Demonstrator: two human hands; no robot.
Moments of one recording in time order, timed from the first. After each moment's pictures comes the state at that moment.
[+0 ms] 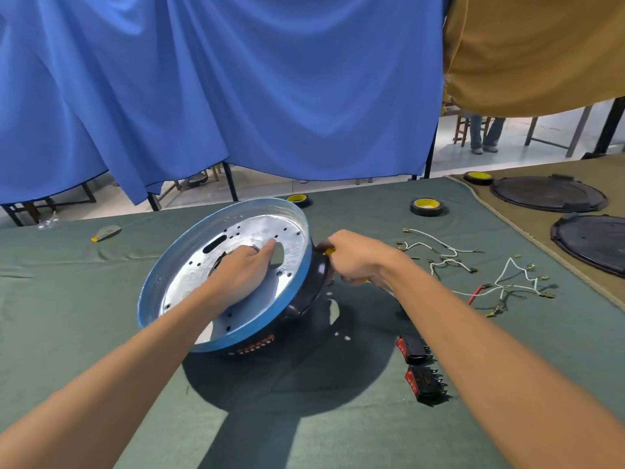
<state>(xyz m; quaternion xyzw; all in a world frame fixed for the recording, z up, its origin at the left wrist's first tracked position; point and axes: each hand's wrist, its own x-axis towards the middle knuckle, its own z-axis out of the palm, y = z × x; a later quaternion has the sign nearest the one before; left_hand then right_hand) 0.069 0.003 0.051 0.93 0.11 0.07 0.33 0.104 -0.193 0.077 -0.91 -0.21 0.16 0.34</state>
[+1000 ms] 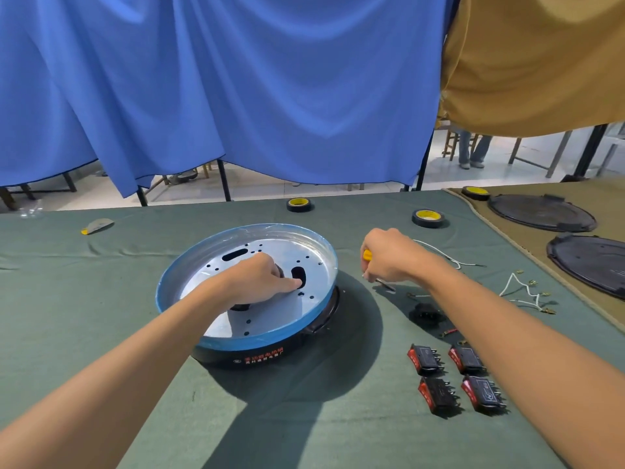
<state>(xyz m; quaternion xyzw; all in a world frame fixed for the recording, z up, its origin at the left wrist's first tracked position) 0.076 0.008 0.056 0.97 0.05 -0.08 0.22 0.131 -0.216 0.073 -0.98 -0.15 0.04 0.12</state>
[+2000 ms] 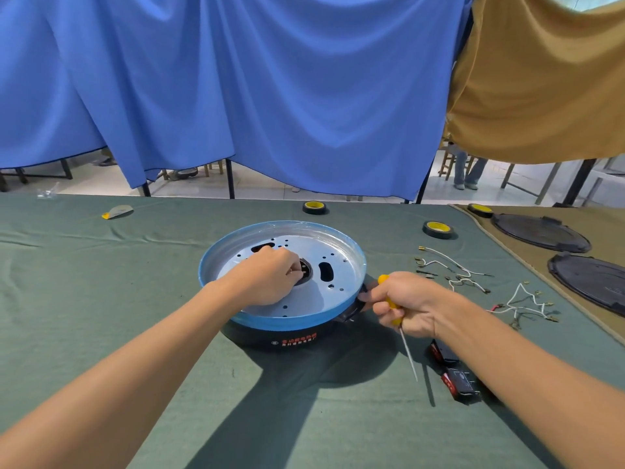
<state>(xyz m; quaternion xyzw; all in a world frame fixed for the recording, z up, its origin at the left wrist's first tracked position) 0.051 0.035 0.056 0.99 -0.06 0.03 0.13 0.067 -0.193 0.052 -0.66 0.06 0.32 0.68</state>
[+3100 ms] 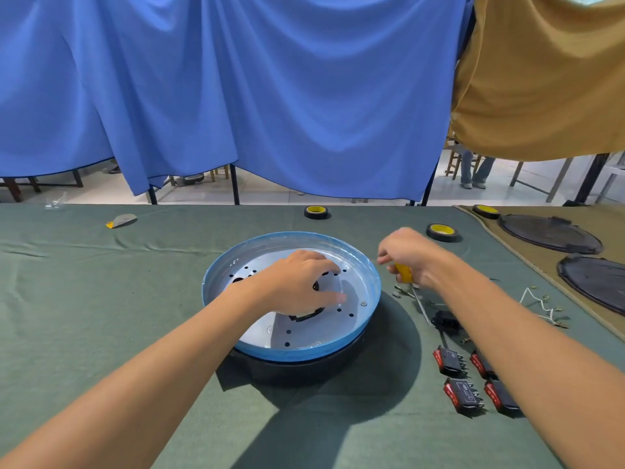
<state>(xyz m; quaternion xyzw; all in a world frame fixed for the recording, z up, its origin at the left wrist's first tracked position) 0.050 0.000 0.070 0.98 -0.17 -0.02 0.11 0.114 -0.193 0.088 -0.87 0.00 0.09 0.49</state>
